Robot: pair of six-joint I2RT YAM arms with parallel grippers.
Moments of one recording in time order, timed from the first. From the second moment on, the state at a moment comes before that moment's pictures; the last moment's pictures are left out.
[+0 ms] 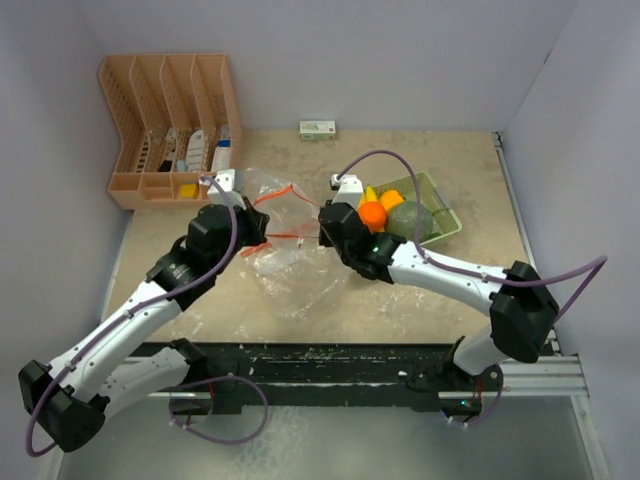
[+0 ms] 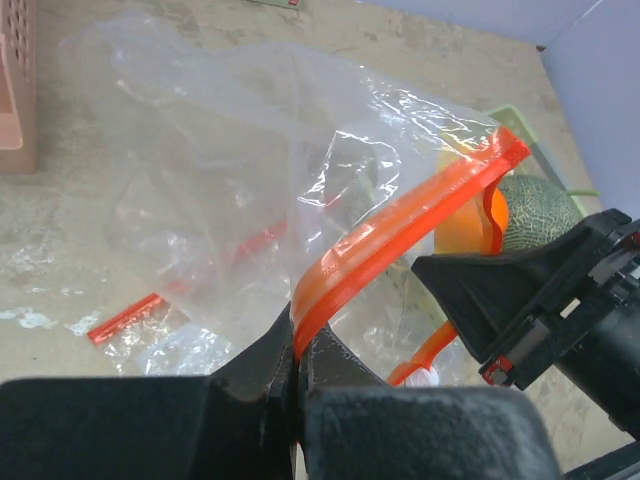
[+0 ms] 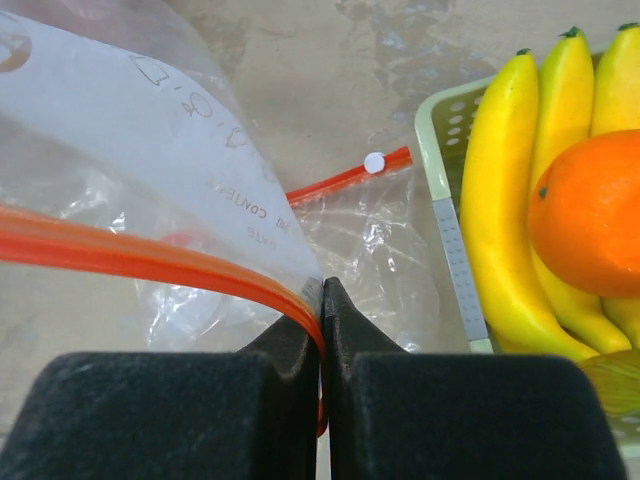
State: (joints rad) left arm -0.63 0.93 0.83 -0.21 -0.30 -0.53; right arm 0.93 1.52 1.09 -0.11 0.57 0.56
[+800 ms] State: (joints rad) left arm -0.64 1.08 1.00 -0.61 -0.32 -0.39; right arm 0.92 1.58 1.18 -0.32 0.67 0.46
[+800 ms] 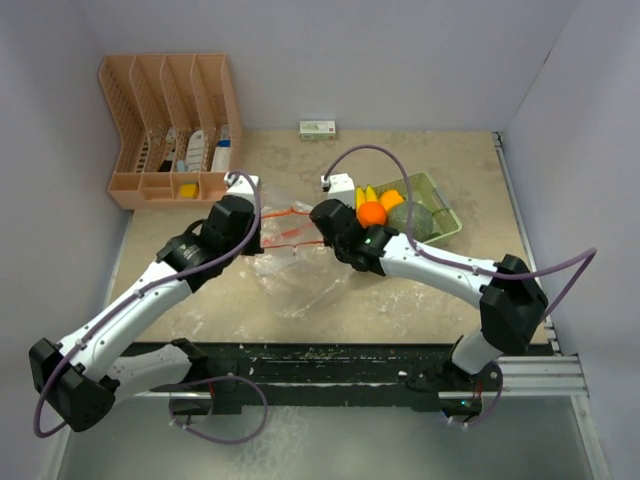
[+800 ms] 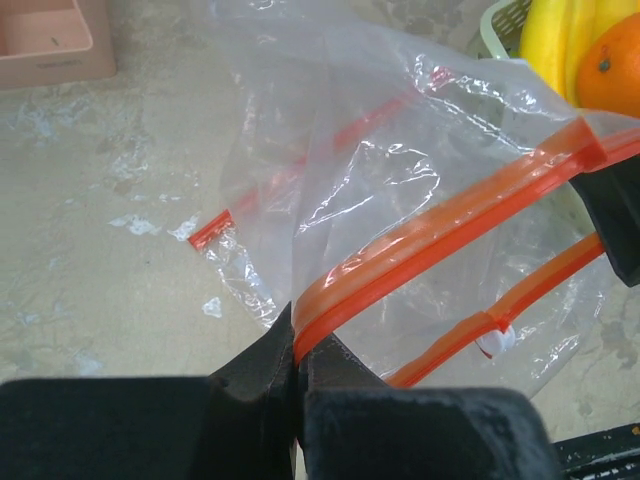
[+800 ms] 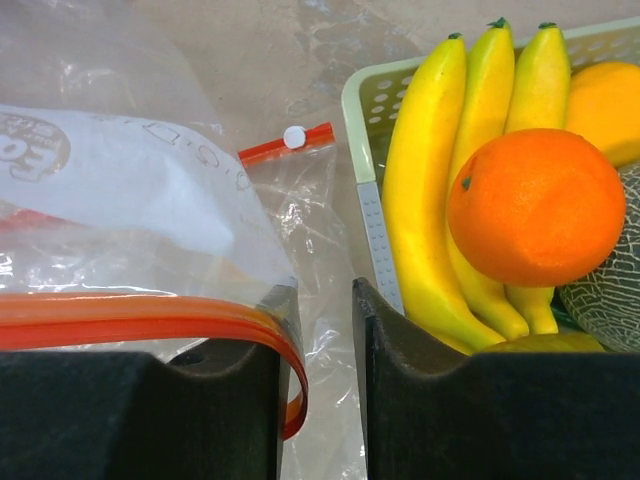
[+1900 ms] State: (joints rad) left arm -0.64 1.09 1.14 -0.76 -0.54 -0.32; right arm 0.65 1.35 1.14 -0.30 0.26 0.31
